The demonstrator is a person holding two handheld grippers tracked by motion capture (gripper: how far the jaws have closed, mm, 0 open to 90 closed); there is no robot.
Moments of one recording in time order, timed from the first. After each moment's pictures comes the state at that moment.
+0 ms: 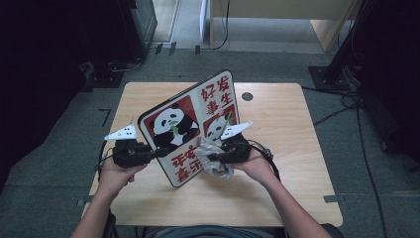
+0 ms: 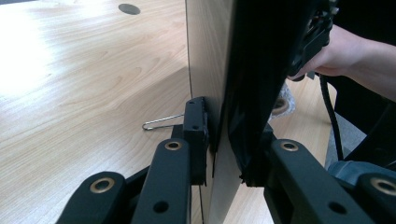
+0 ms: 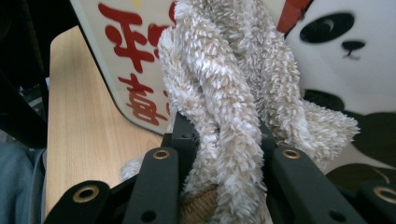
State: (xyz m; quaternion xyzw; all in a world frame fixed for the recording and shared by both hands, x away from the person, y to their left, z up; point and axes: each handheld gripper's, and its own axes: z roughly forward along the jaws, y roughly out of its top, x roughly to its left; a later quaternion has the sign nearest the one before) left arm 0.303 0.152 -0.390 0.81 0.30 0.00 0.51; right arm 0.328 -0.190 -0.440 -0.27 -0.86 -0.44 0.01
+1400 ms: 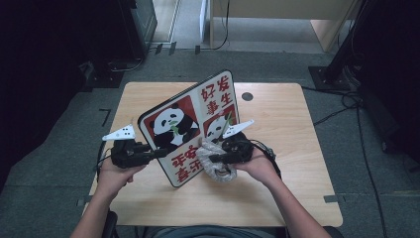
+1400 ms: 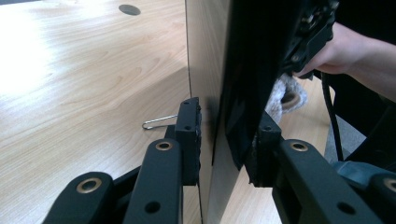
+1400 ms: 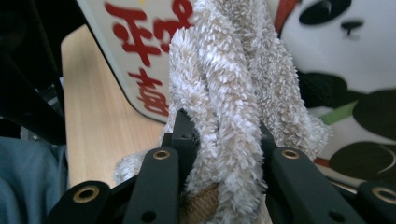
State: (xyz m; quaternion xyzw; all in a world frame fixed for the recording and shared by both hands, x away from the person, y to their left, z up) left arm 0.301 0.155 -0.388 0.81 0.30 0.00 0.51; right arm 0.327 -0.196 -0.435 -0.30 -0.86 -0.42 0.05
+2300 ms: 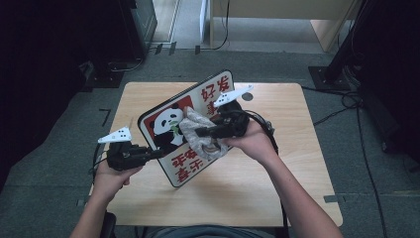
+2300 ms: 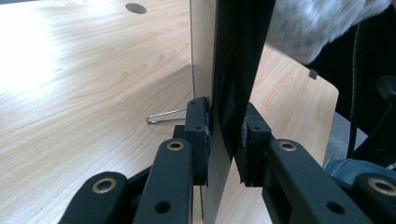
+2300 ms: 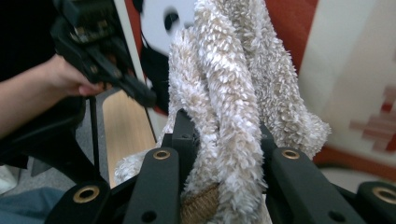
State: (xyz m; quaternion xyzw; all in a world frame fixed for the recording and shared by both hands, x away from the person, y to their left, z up) left arm 0.293 0.162 -0.385 0.81 0.31 0.01 0.50; right arm 0.337 -0.169 -0.313 -0.26 -0.84 -0.47 0.02
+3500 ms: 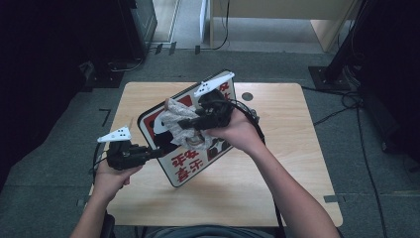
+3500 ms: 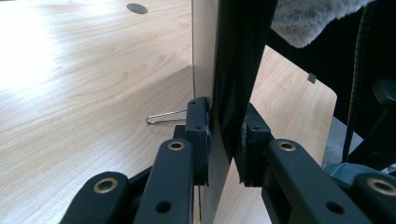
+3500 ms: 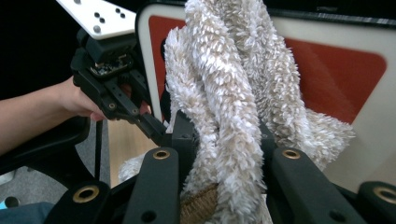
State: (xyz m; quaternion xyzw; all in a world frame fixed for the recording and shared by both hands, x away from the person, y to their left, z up) left arm 0.295 0.163 -0.387 0.80 0.32 0.00 0.51; right arm 0.346 -0.131 -0.286 -0.23 -0.85 -0.47 0.01
